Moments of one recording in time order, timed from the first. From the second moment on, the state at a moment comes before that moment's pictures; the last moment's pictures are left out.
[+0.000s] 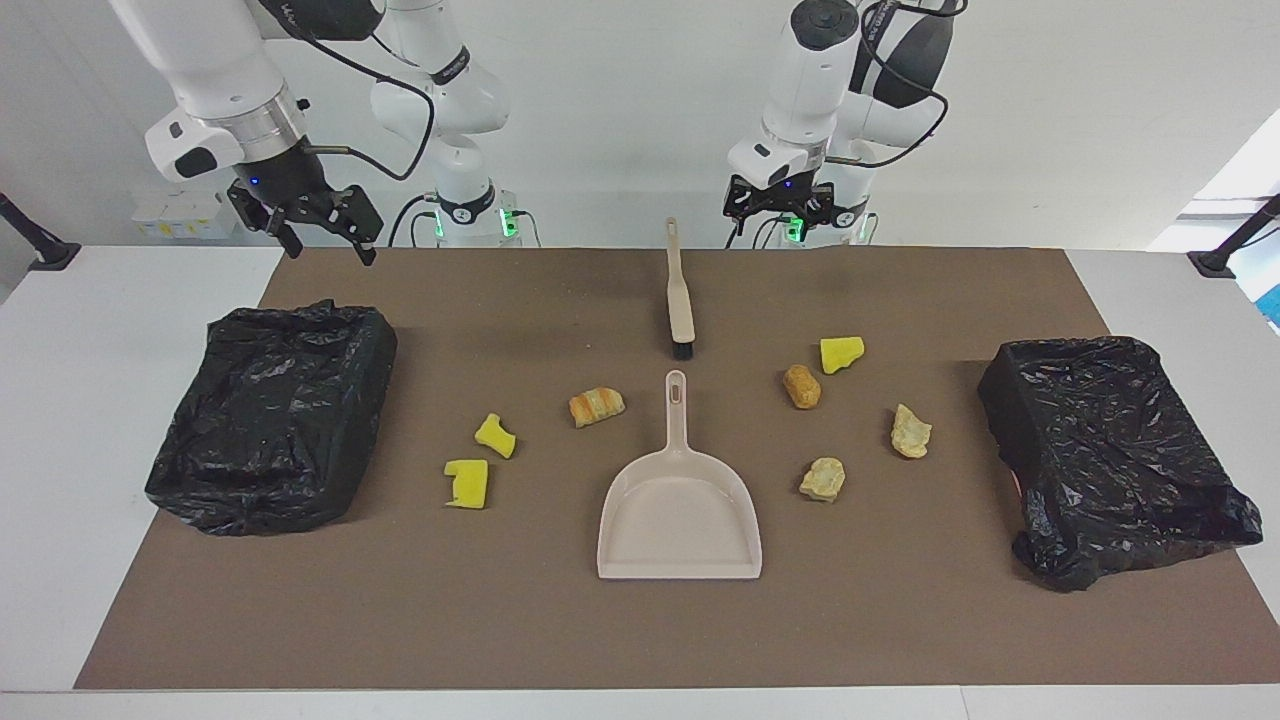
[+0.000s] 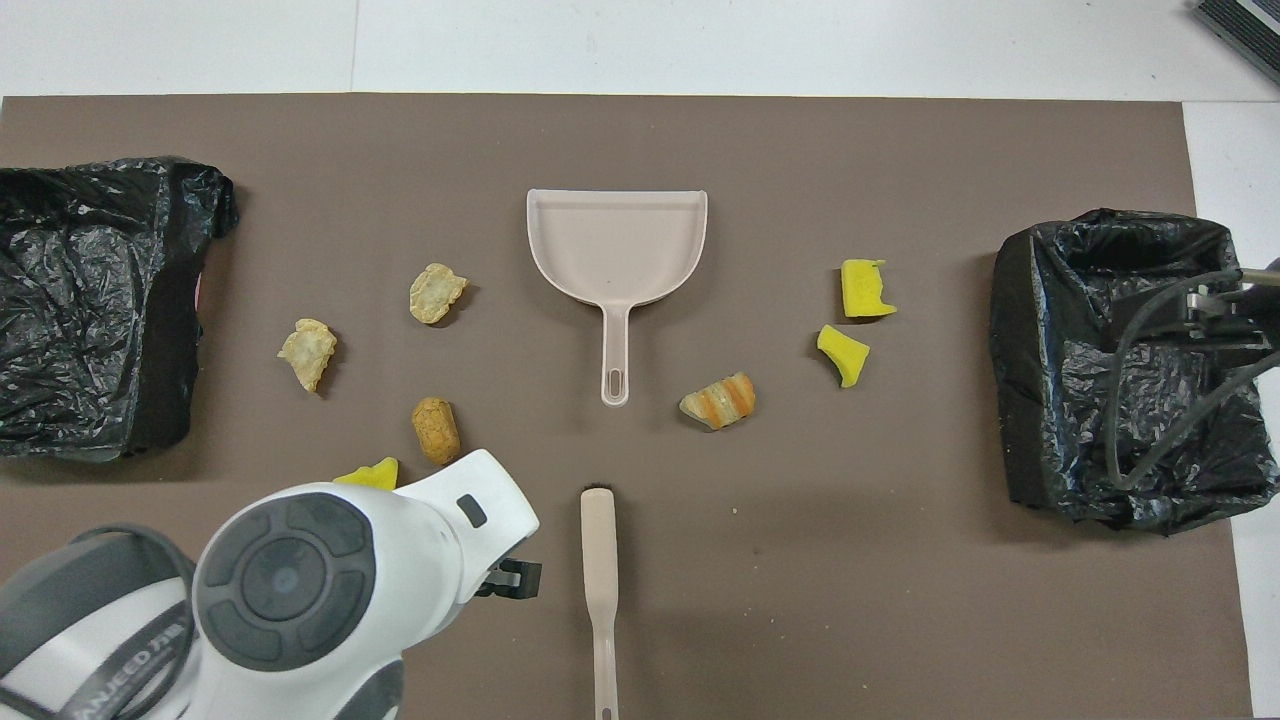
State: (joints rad) left arm -0.51 -0.28 -0.15 -2.15 -0.08 1.77 -0.43; right arm 0.01 -0.02 -0.02 -1.56 0.02 1.52 0.15
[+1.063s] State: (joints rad) left arm -0.83 -0.16 -0.15 -2.37 -0.13 2.09 -0.73; right arm 0.15 0.15 0.03 -1.53 0.02 1.65 0.32
